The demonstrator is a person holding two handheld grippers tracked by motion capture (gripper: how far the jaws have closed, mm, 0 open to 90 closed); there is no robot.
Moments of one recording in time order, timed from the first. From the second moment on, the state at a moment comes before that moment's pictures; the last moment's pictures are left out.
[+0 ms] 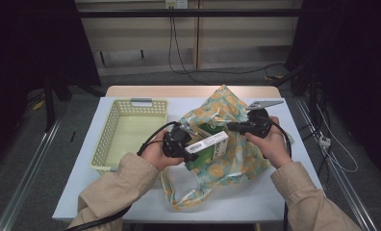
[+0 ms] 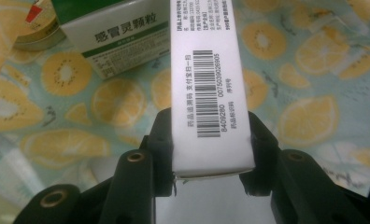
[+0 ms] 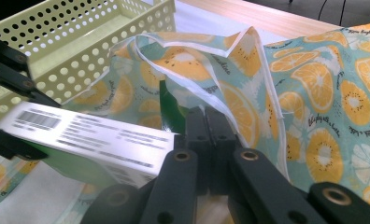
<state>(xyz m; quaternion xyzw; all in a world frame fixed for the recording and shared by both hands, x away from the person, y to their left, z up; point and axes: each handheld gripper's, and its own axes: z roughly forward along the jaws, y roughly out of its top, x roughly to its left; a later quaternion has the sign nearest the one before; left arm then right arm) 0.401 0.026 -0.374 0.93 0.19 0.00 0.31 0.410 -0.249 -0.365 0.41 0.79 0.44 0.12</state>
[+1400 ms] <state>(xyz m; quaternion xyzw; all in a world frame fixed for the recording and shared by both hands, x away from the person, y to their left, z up) 0.430 -0.022 -0.391 0.91 0.23 0.02 0.34 0.408 -0.249 -0.365 0.41 0.79 0.44 0.12</state>
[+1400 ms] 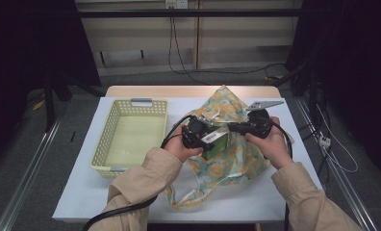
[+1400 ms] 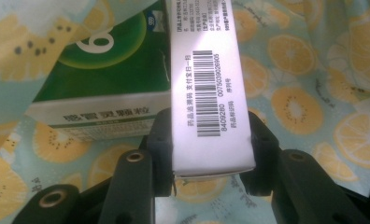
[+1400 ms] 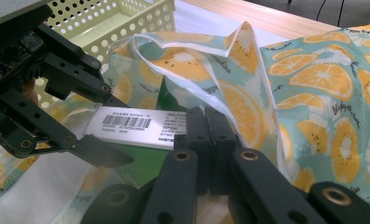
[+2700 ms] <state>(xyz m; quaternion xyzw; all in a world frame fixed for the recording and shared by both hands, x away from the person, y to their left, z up) 0.404 0.006 -0.397 0.90 0.27 0.01 0.34 0.401 -0.258 -0.372 0.41 0.79 0.43 0.13</state>
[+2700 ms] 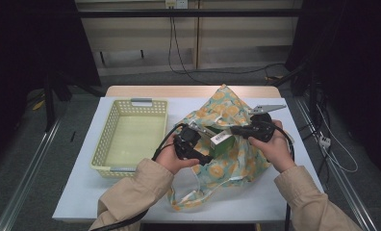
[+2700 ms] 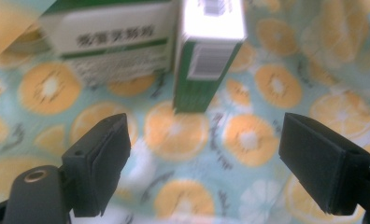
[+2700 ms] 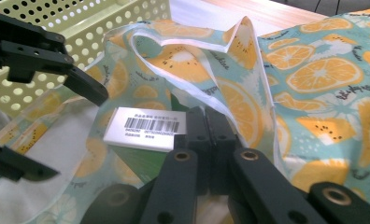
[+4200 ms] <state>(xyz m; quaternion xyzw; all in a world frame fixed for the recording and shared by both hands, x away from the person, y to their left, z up) 0.418 0.005 -0.399 0.88 0.35 0.01 0.31 0.396 -0.287 -0.367 0.43 0.78 0.44 0.13</state>
